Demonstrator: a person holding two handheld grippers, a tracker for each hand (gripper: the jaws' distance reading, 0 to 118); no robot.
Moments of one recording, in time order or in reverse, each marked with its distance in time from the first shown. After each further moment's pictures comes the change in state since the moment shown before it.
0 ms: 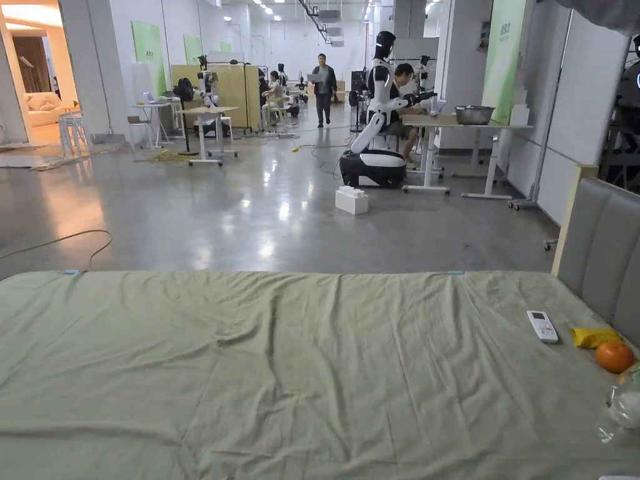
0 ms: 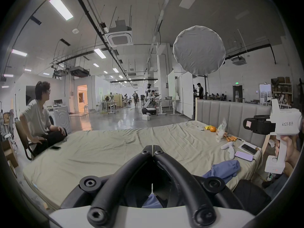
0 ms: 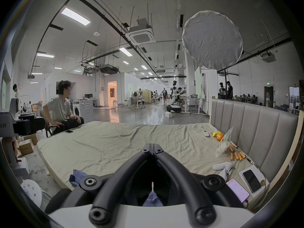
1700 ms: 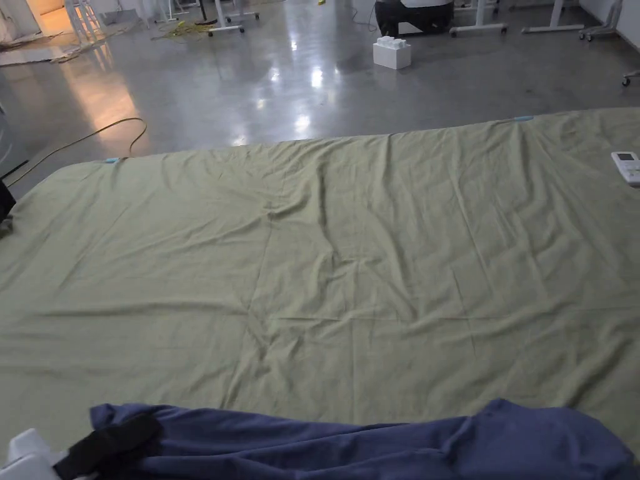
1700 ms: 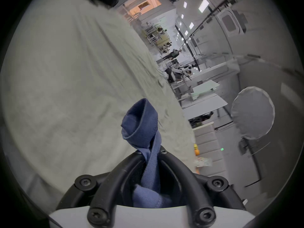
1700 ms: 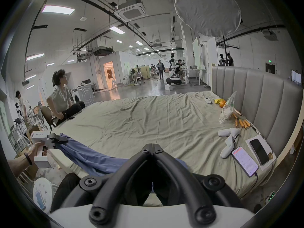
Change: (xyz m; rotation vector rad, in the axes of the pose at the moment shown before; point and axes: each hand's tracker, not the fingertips) left arm -0.347 -0.072 -0.167 -0.427 -0.008 1.052; right arm 0.010 -0.044 -0.011 -0.283 0.015 -0.126
